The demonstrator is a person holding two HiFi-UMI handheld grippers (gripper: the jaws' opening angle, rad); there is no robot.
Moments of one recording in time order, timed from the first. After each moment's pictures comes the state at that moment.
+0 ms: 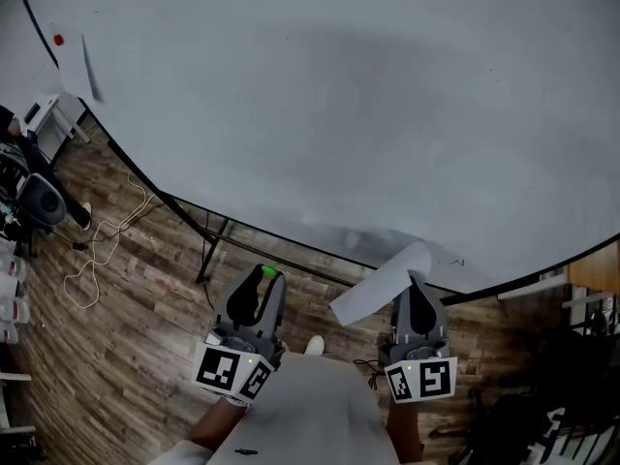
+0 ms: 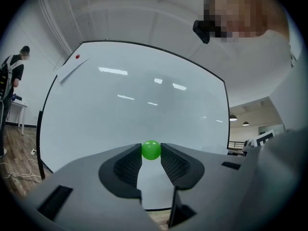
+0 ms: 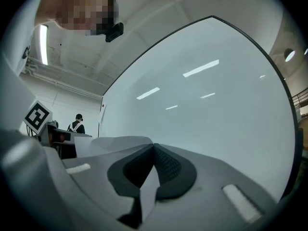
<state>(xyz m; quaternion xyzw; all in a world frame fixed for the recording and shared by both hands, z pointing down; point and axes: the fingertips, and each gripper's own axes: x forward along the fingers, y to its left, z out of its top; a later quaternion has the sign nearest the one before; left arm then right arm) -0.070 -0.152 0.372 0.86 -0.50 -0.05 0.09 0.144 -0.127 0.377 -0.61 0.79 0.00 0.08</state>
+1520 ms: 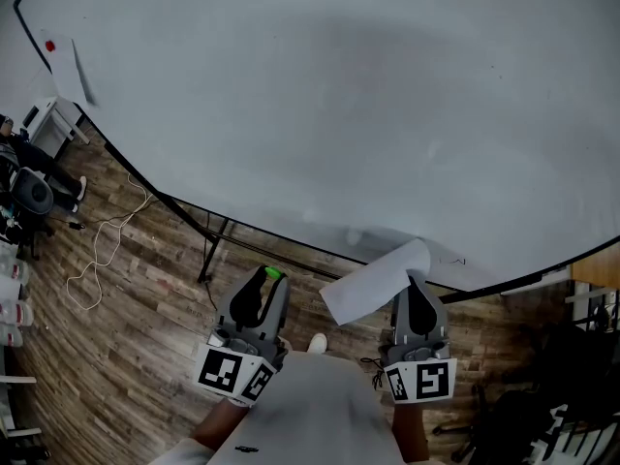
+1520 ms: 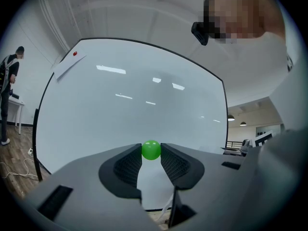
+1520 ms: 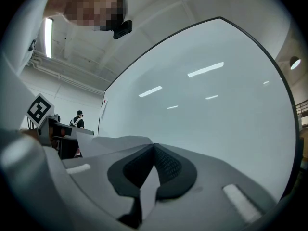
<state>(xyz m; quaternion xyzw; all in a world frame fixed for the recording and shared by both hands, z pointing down) -0.060 -0.157 0.375 0.87 -0.48 -0.05 0.09 0.142 -0.132 0.379 -0.61 0.79 0.02 0.05</state>
